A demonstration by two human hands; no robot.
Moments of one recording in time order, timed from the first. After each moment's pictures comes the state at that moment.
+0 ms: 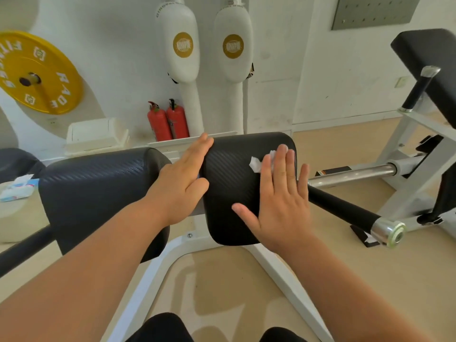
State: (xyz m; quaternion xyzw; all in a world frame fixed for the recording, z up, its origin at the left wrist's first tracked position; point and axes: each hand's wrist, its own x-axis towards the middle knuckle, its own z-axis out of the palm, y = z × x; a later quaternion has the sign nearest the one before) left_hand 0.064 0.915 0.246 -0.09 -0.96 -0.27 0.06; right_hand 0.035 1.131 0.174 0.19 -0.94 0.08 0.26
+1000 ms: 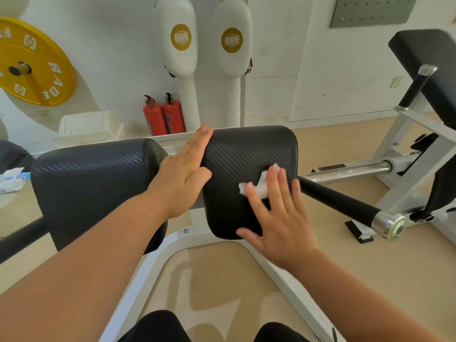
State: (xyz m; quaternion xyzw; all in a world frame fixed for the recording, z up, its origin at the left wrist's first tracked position) left_hand 0.059 0.916 0.240 -0.08 -0.95 -0.30 0.07; right_hand 0.046 1.152 0.132 0.29 -0.91 -0.01 0.28
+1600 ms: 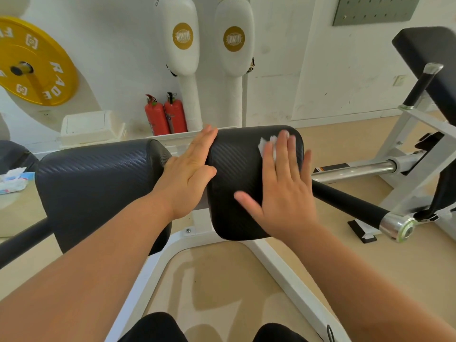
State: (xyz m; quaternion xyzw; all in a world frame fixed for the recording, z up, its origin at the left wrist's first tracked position) left_hand 0.055 0.912 0.237 -0.09 -0.94 -0.32 0.08; right_hand 0.026 1.126 0.185 0.20 -0.94 0.05 0.26
